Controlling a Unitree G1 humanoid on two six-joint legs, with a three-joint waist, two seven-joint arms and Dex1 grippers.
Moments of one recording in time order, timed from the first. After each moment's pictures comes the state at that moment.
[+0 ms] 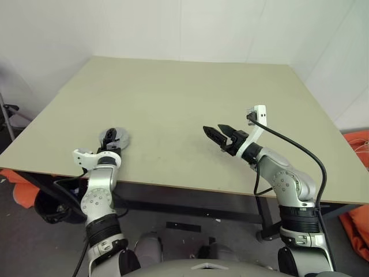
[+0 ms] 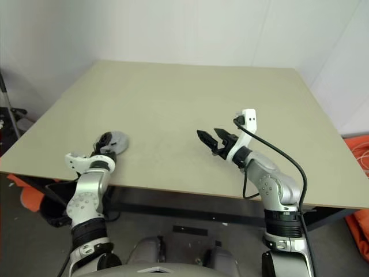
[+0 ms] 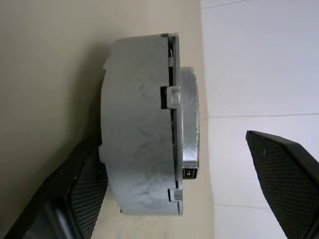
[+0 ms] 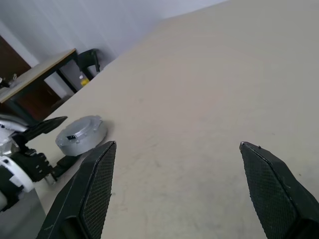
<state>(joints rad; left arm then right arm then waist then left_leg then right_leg) -0.24 -0.12 0.59 -0.02 -1.20 0.39 0.29 -0.30 -0.26 -0.14 -0.16 0.64 0.73 0.45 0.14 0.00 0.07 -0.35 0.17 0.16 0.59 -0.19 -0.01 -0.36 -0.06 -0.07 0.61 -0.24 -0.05</state>
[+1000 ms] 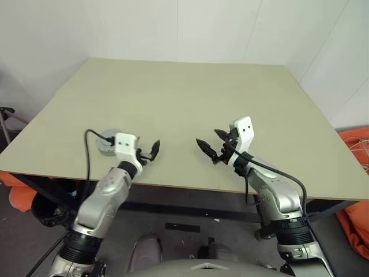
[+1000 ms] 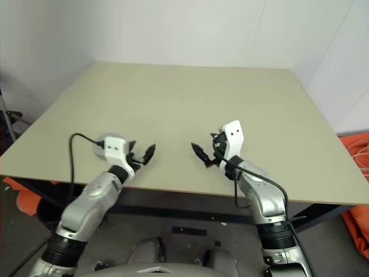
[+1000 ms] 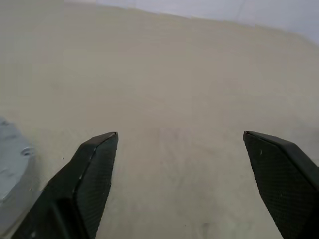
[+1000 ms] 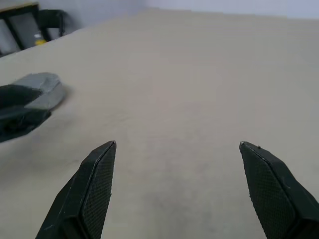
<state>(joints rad) -0.07 0.36 -0.24 -0.16 -0.30 0.20 -0.03 -0.19 -0.28 0.06 -0.09 0.25 0.27 0.44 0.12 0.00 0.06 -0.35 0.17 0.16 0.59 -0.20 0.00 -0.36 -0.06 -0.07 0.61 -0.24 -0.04</state>
